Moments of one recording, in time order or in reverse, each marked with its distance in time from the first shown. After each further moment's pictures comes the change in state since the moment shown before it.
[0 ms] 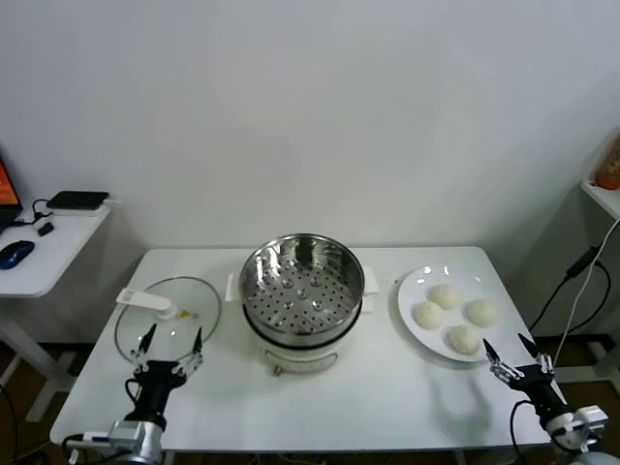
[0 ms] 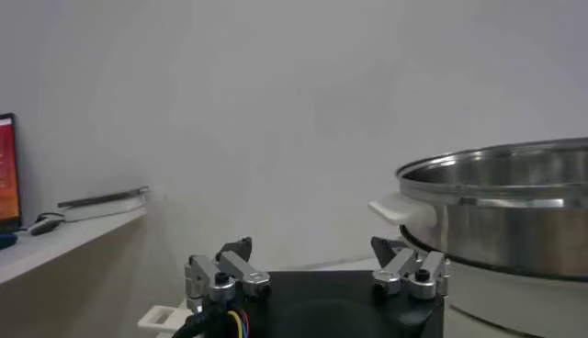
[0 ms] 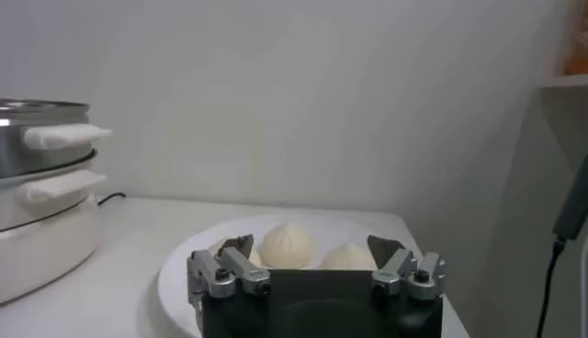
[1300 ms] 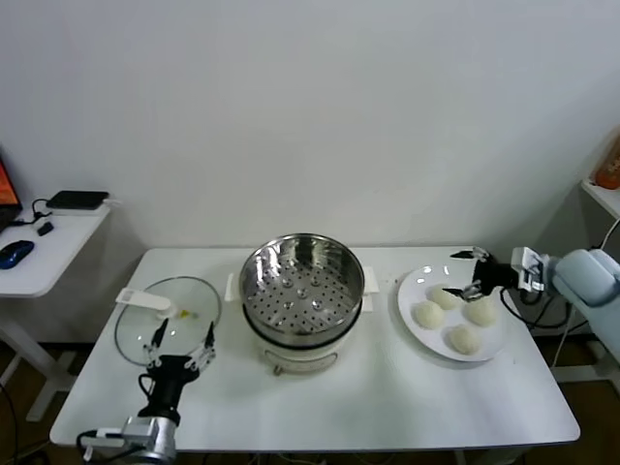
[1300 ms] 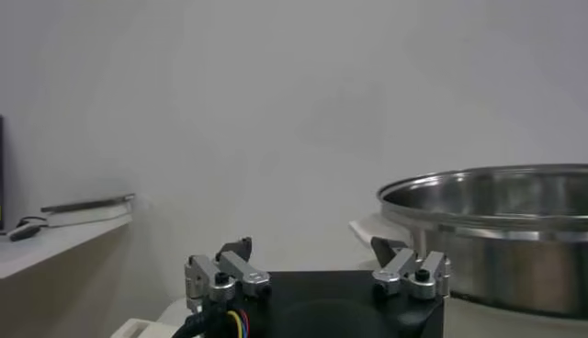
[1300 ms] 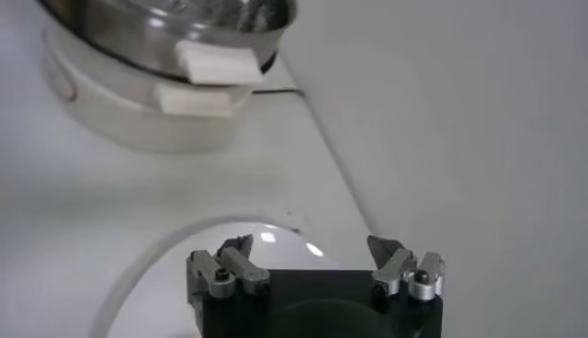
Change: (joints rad) left arm -0.022 -0.040 0.038 -0.013 0.025 0.009 0.001; right arm 1.323 -0.359 -1.085 -0.407 -0.447 -0.201 -0.753
